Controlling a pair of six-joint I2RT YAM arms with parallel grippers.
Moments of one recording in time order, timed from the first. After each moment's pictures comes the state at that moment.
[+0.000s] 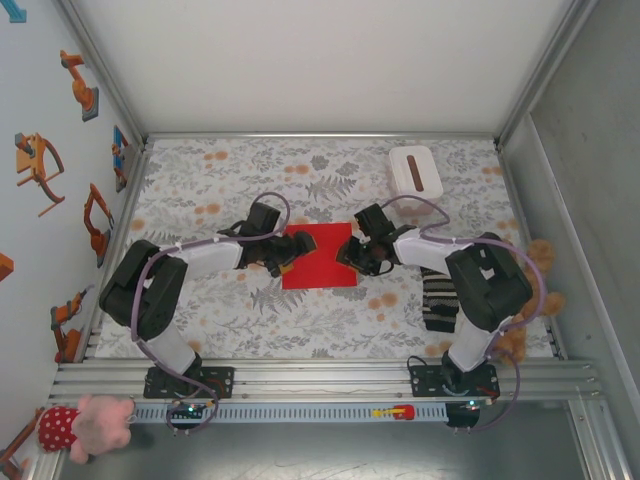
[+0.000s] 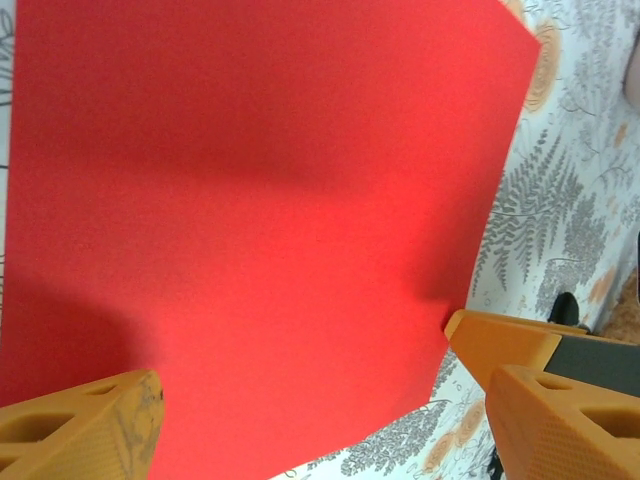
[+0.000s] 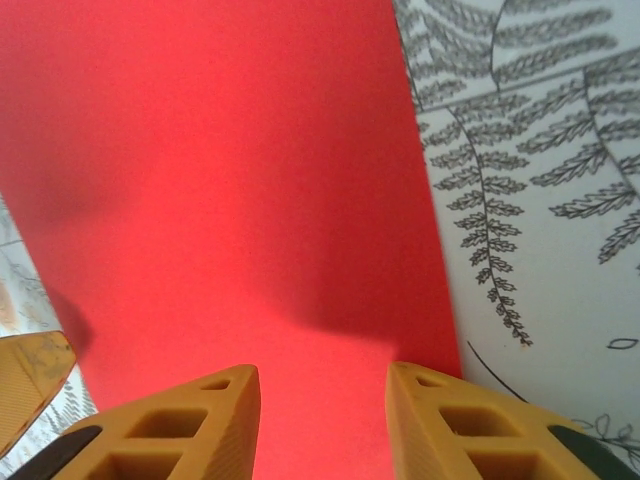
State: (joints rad) left arm -0.60 1.68 0.86 -0.15 0.39 -0.99; right arm 0.58 1.74 0.93 -0.28 -0.32 0.90
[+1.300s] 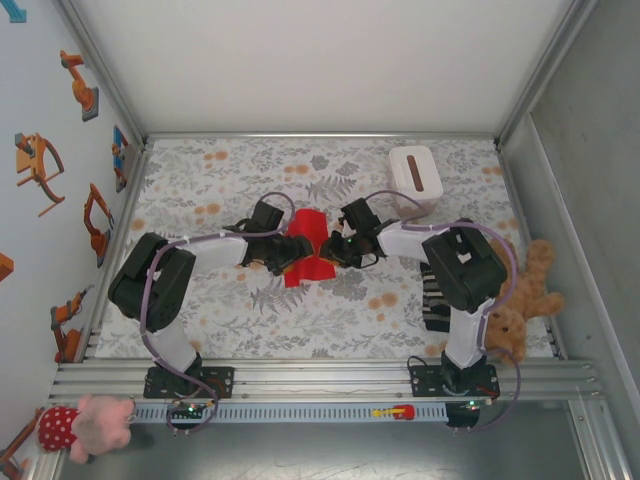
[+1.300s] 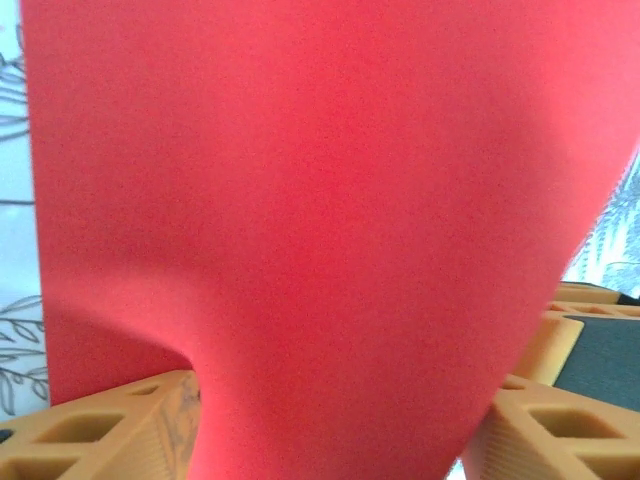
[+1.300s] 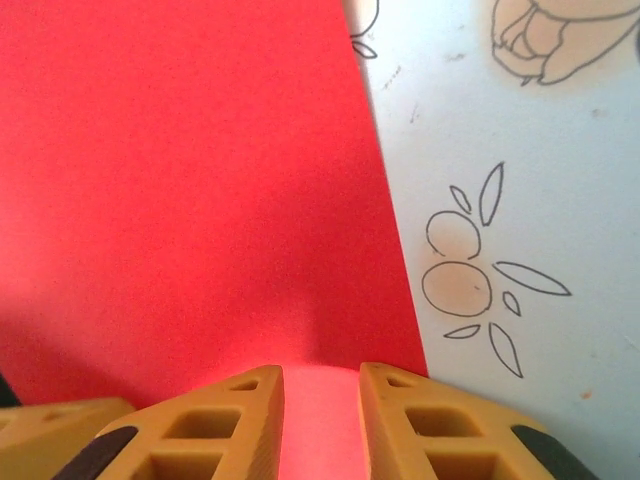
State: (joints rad) left arm -0.60 1.74 0.92 -0.22 0.36 -0.92; right arm 0.60 1.91 1.04 -0.15 -0.48 0.87
